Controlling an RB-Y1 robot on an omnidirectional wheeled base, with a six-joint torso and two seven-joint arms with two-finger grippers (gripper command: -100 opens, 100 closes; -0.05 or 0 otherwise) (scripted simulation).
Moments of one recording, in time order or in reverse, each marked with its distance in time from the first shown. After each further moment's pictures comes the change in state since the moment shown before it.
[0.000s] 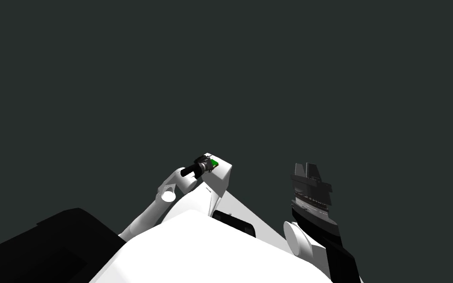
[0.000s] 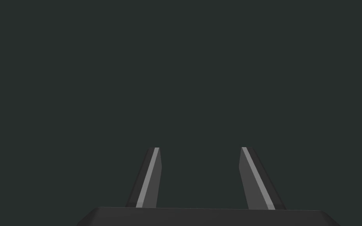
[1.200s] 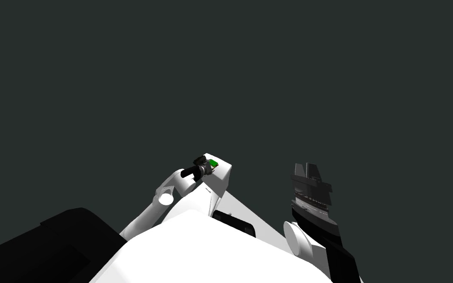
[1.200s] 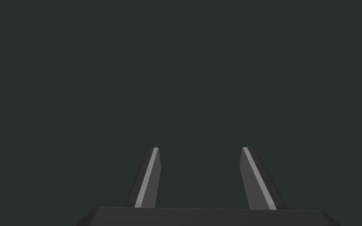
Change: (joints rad) left arm 0.035 0.017 -0.013 -0.023 0.025 0.115 0.043; right arm 0.000 0.000 0.000 0.000 0.000 0.000 0.000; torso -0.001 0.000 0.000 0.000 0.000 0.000
